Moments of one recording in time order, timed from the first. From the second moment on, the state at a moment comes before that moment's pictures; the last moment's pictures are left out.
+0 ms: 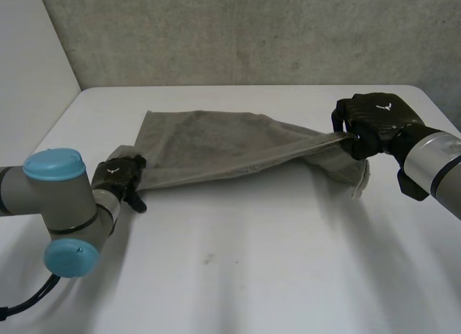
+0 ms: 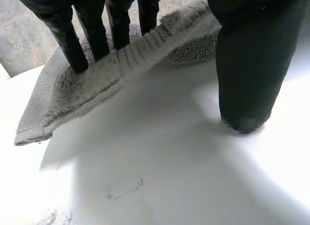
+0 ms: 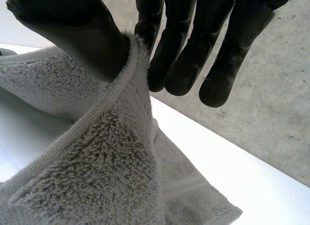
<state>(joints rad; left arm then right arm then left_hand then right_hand) 4.43 -2.25 -1.55 3.46 -1.62 3.23 1.79 -1.38 1.55 0.02 1.20 2.96 0.20 0.33 0.33 0.33 0.18 1.34 1.34 1.34 1.35 1.18</state>
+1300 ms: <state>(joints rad) 4.50 -2.16 -1.58 3.42 -1.47 3.24 1.79 -1.38 1.56 0.02 1.19 2.96 0.20 0.19 0.19 0.19 0.03 1.34 1.34 1.34 1.35 1.18</state>
